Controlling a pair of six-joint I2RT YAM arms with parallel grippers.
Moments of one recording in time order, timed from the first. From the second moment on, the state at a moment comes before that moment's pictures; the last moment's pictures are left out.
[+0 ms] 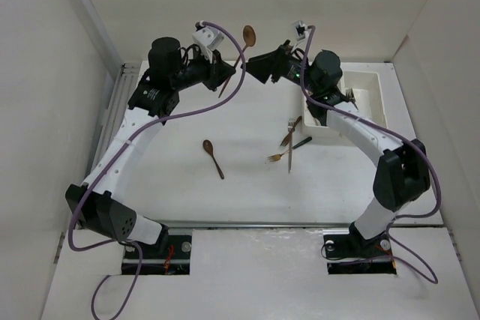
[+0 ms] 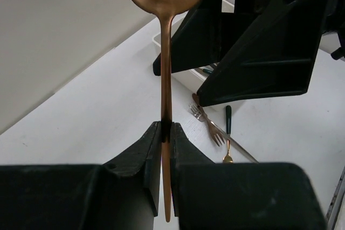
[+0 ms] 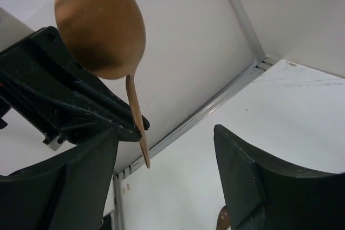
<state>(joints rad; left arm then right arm) -0.37 1.41 1.54 -0.29 0.56 0.04 0.45 1.65 1.38 0.58 -0.61 0.71</state>
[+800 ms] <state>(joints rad) -0.40 1.41 1.48 -0.26 0.51 0.01 0.49 1.80 1.45 0.76 -0.64 0.89</state>
